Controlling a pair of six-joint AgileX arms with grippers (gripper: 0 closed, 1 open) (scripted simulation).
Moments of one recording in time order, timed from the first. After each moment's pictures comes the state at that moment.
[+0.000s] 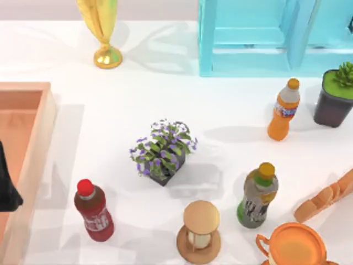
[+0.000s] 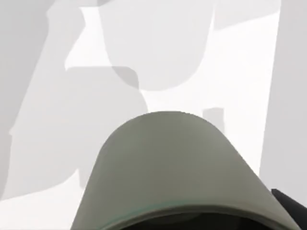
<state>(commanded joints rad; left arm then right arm) 0.00 0.00 0.00 0.00 0.00 0.00 -0.65 2.17 1.86 -1.21 0.02 -0.63</state>
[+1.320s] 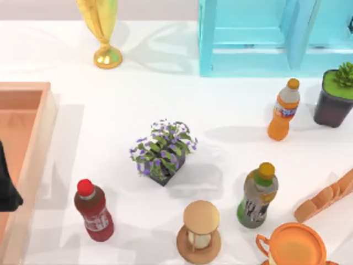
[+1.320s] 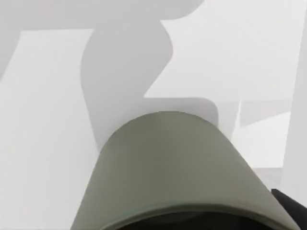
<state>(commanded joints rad) 0.00 0.00 0.00 0.00 0.00 0.00 -0.67 2.21 1.70 -1.01 0.03 -0.65</state>
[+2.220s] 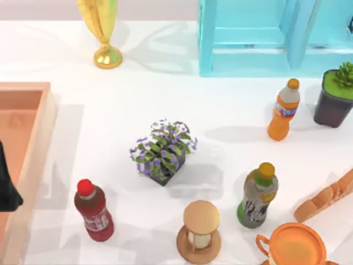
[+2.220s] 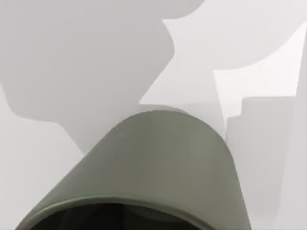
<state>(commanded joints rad) 0.00 0.00 0.00 0.00 0.00 0.00 -0.67 2.21 1.70 -1.01 0.03 -0.65</state>
